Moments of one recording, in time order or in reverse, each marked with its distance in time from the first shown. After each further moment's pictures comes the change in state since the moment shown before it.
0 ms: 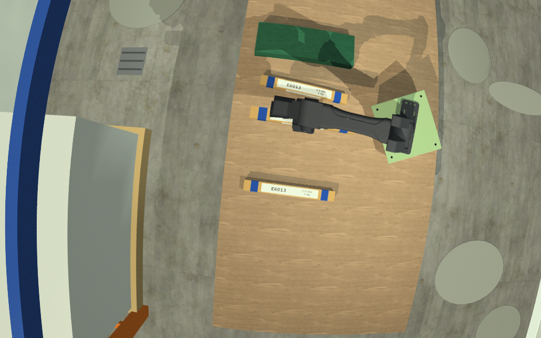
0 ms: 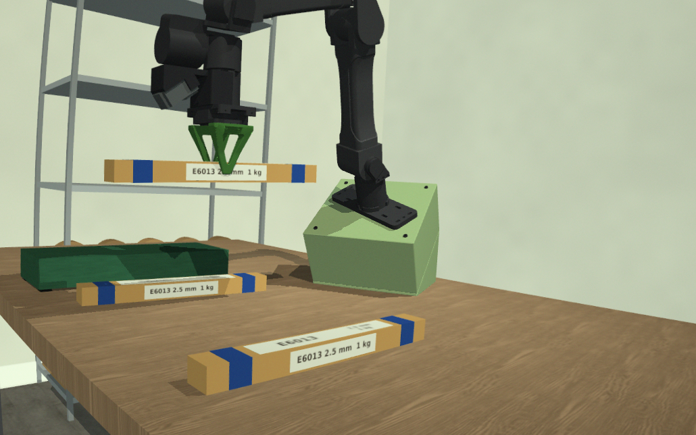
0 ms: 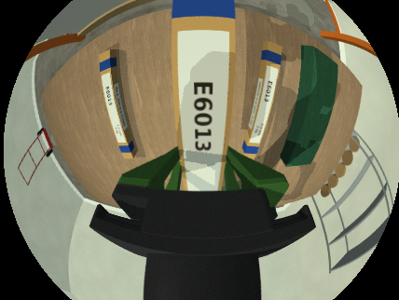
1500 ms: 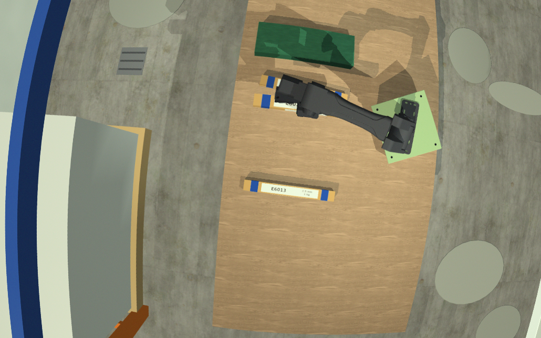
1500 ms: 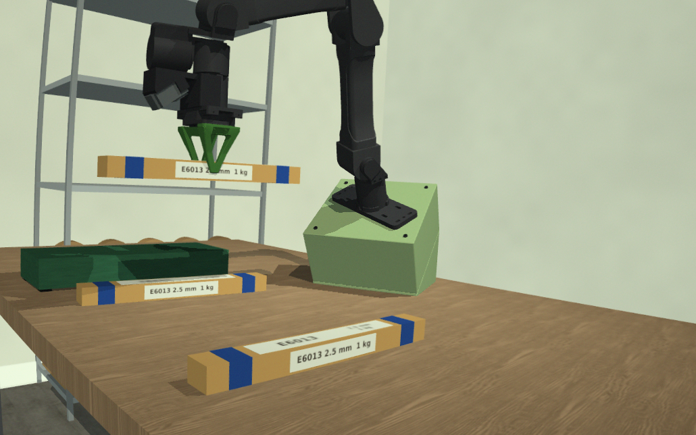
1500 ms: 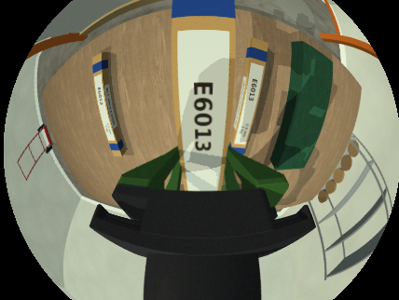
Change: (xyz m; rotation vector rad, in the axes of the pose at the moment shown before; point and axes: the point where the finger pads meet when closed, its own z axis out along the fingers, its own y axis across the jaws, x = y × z) arm 0.005 -0.046 0.000 -0.018 -0.023 -0.023
